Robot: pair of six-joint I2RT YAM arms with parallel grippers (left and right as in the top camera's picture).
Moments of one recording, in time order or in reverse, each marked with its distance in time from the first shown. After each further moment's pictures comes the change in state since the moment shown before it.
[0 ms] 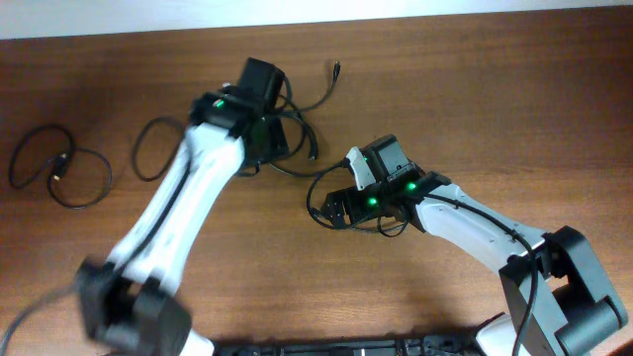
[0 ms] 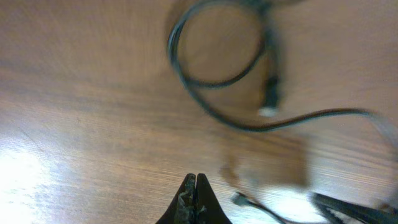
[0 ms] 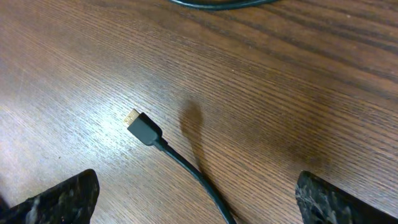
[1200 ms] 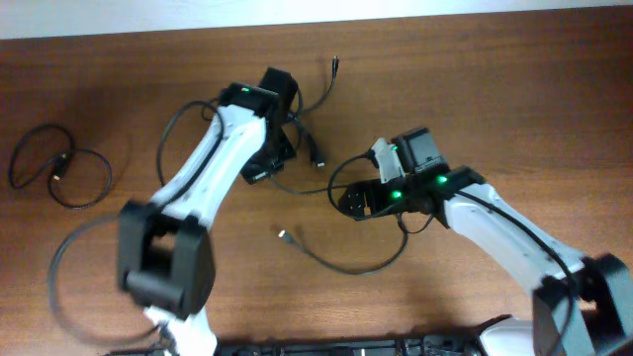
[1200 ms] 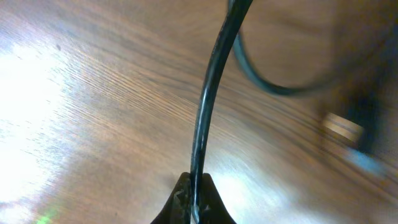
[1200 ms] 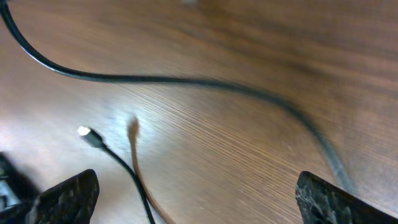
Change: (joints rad) left arm -0.007 0.233 0.061 -0.124 0.027 -0.269; right arm -0.127 -0.122 0.000 -0.131 -0.094 -0.022
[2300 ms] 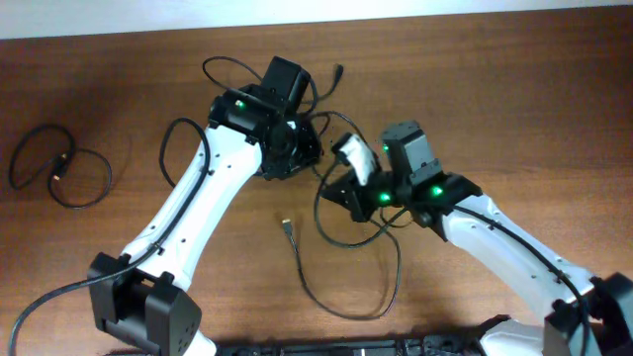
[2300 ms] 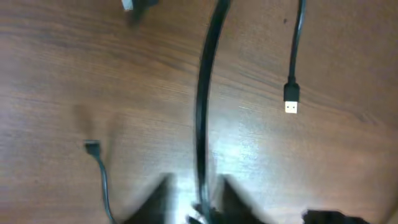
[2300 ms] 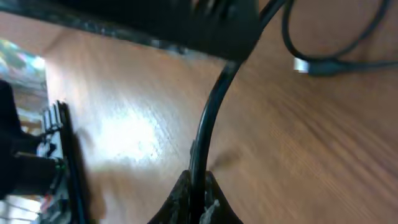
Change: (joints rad) left arm -0.083 -0.190 0.013 0.063 0.274 0.048; right arm 0.080 -0.070 -0.002 0.212 -0.215 -0.243
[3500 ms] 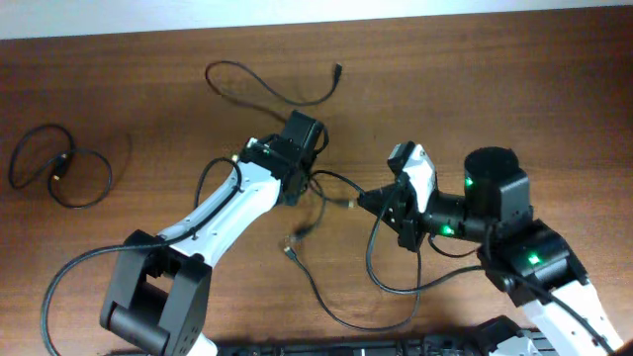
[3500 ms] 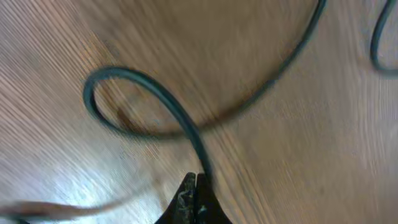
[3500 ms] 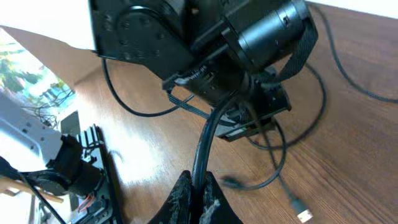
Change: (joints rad) left arm -0.060 0.003 -0.443 0.520 -0.336 -0.760; right arm -0.085 -0.520 0.001 -0.239 -0.040 -0.028
